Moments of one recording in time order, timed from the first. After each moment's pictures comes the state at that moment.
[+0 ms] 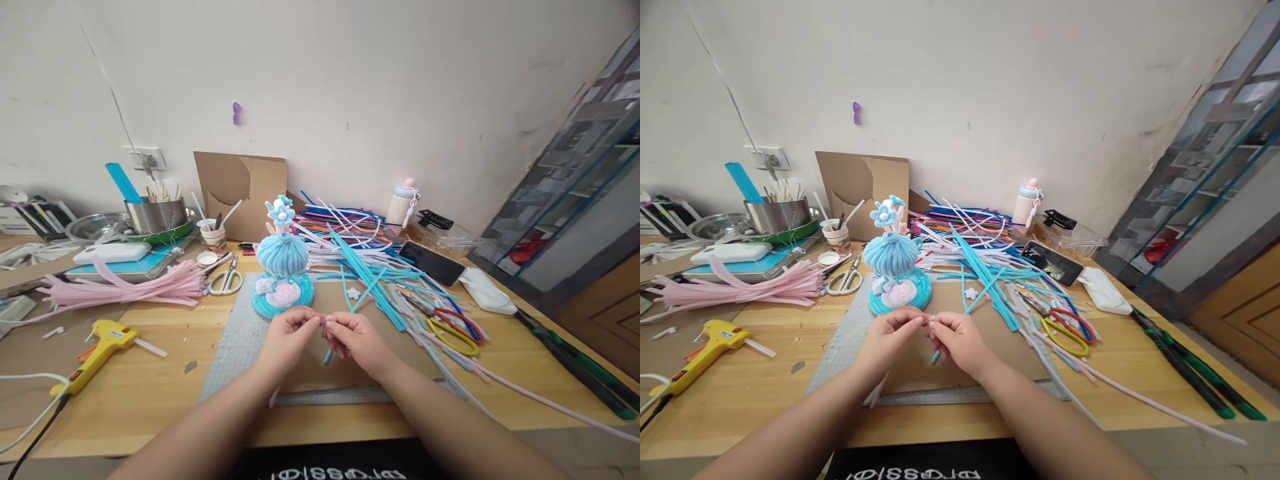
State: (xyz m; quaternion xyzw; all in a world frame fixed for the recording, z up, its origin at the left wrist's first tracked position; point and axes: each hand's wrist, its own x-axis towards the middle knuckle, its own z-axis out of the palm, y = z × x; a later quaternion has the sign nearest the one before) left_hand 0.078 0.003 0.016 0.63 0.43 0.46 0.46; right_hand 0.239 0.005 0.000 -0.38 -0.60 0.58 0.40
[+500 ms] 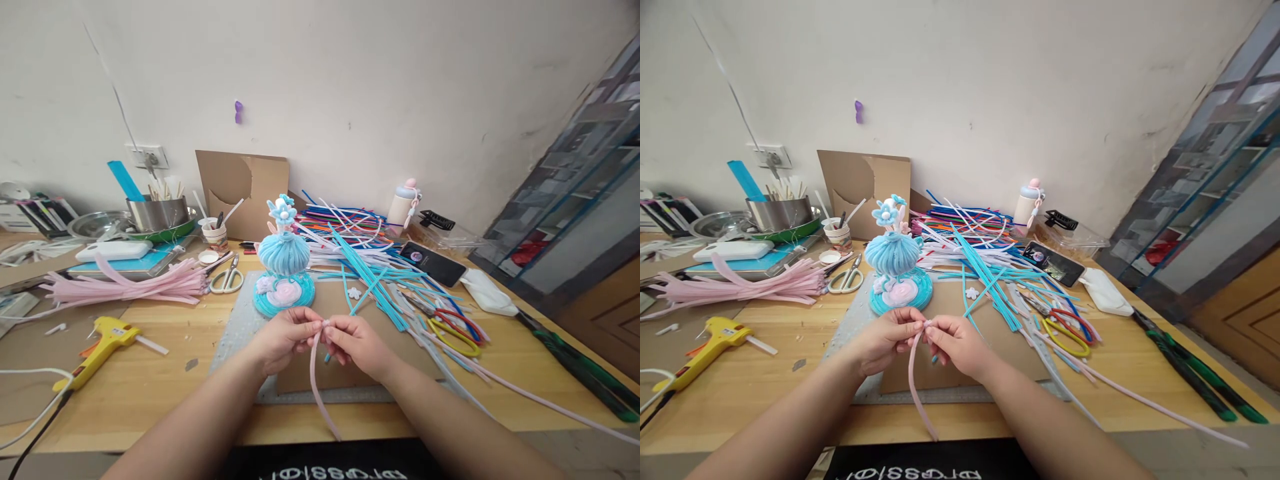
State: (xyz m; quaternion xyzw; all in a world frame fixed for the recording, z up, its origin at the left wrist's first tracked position) left_hand 0.069 0.015 0.014 0.42 0.33 0.37 0.76; right_hand 0.241 0.005 -0.002 -0.34 -0.63 0.59 0.38
